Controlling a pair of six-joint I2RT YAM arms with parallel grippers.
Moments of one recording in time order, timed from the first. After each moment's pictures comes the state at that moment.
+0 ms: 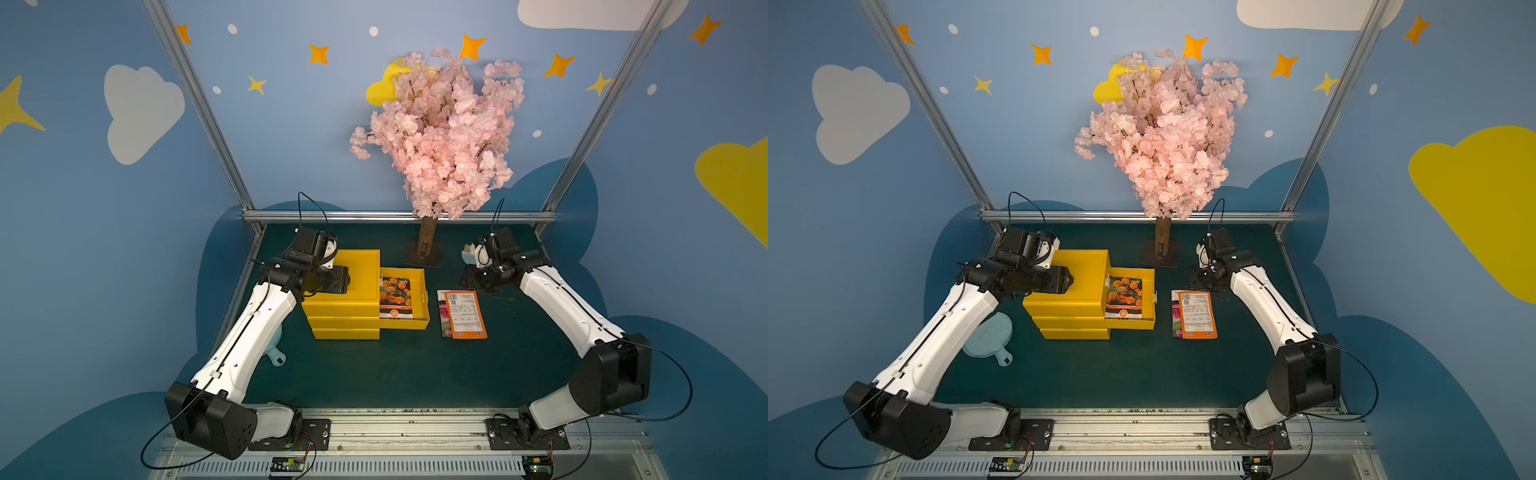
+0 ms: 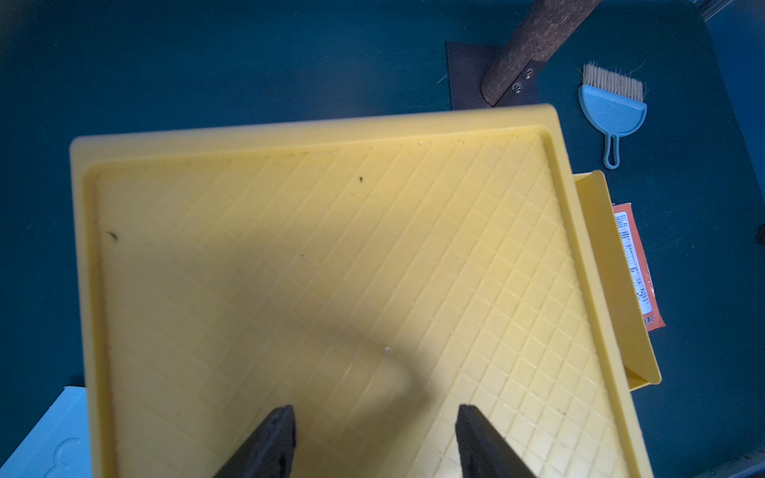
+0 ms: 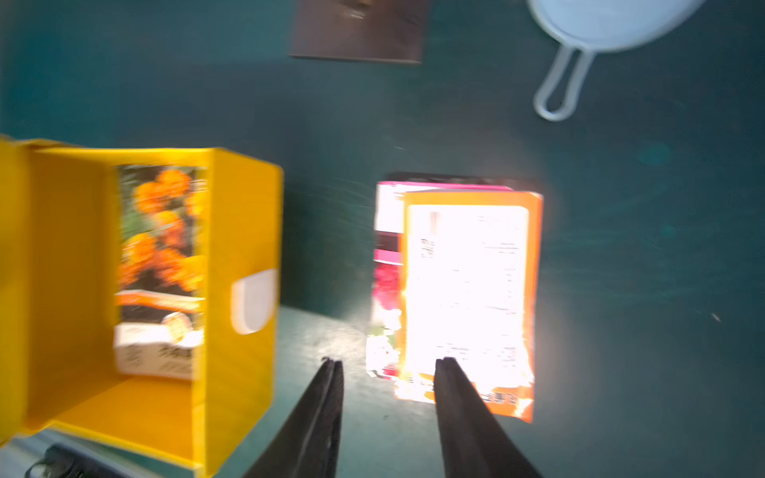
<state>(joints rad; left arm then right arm) -0.29 1.33 1.37 -0.98 0.08 -0.19 0.39 1.53 1.37 -0.87 -0.18 0.32</state>
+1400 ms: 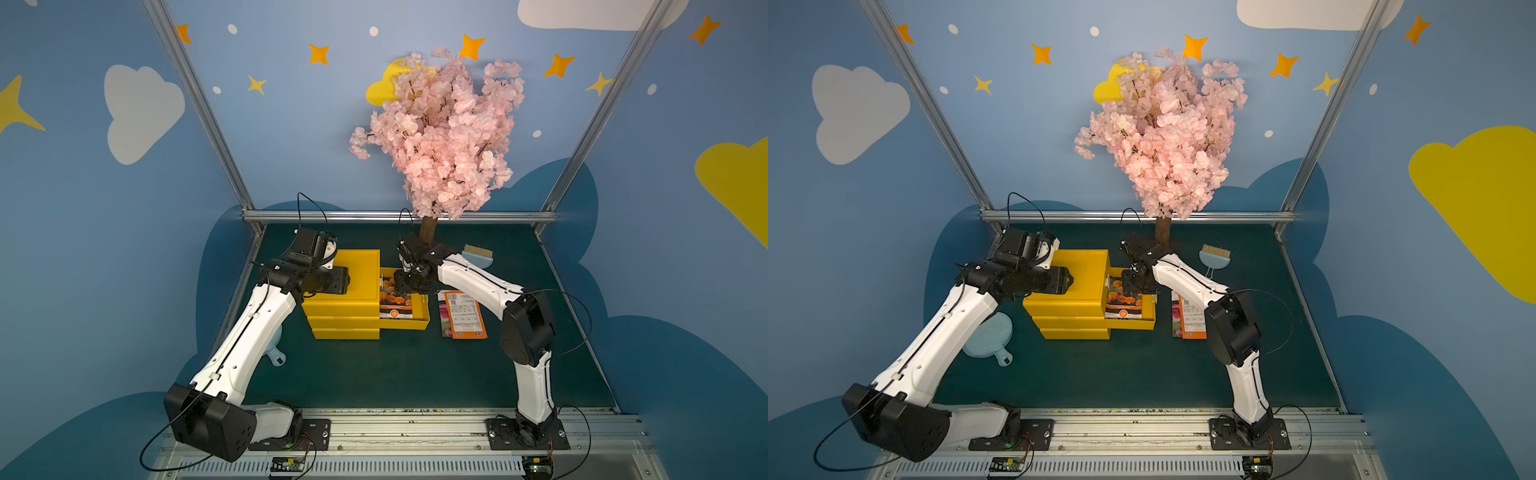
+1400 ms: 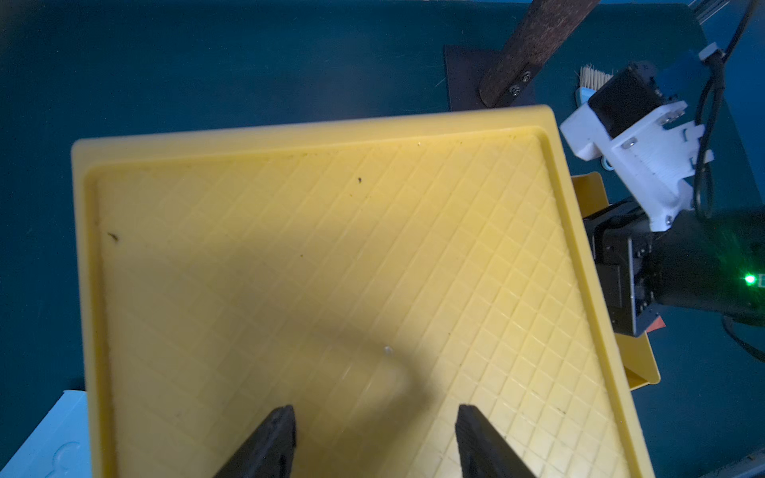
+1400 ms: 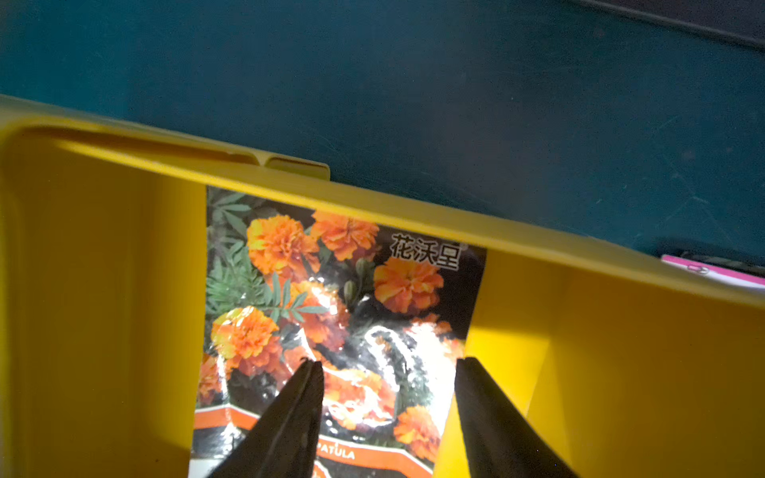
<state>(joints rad) -0.29 1.32 1.36 -0.97 0.08 -0.19 0.74 2.05 1.79 -0.89 -0.03 0.50</state>
